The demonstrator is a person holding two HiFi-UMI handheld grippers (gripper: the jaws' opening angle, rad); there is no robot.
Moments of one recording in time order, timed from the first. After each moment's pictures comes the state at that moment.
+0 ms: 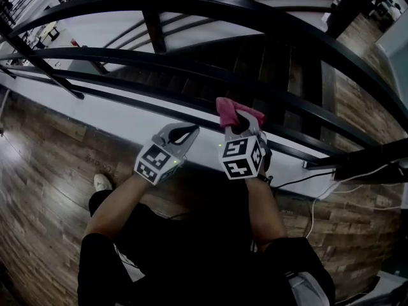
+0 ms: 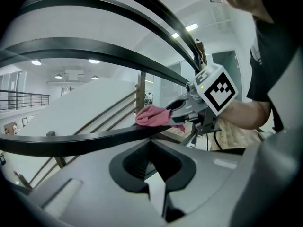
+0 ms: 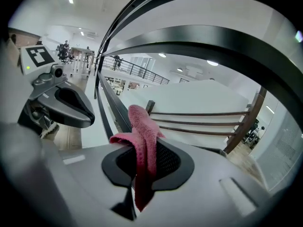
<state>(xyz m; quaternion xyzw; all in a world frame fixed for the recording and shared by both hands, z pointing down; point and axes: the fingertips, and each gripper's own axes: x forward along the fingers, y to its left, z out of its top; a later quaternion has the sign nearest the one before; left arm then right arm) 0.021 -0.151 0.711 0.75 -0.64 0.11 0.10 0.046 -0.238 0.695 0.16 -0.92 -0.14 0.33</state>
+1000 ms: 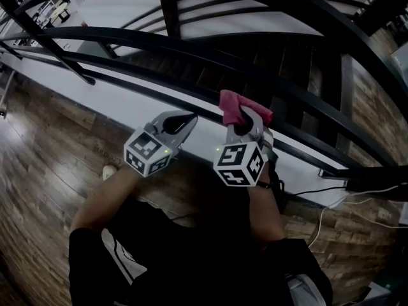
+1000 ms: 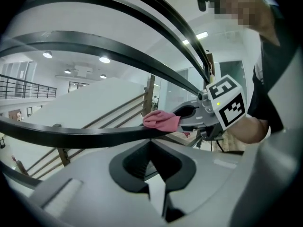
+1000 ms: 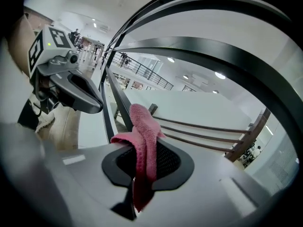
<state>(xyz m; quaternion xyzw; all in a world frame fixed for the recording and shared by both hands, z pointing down) -0.055 -0.112 0.708 0.73 -0.66 0.05 0.14 -0.015 -0.193 0.698 0.15 -0.91 -0.21 0.33</state>
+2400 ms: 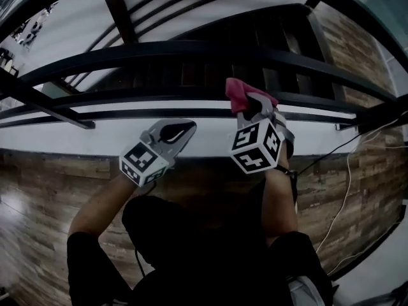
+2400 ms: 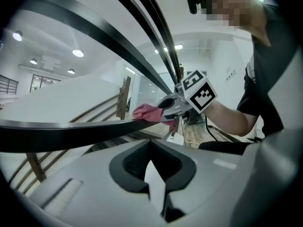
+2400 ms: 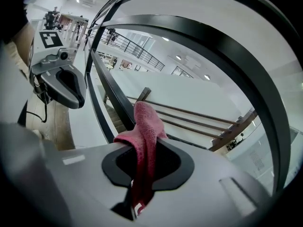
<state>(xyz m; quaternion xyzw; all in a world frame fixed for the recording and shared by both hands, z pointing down) -0.173 -0.029 0.732 0.86 -0.49 0.05 0.13 -0.121 -0.138 0.709 0.24 -0.84 -0.17 0.45</state>
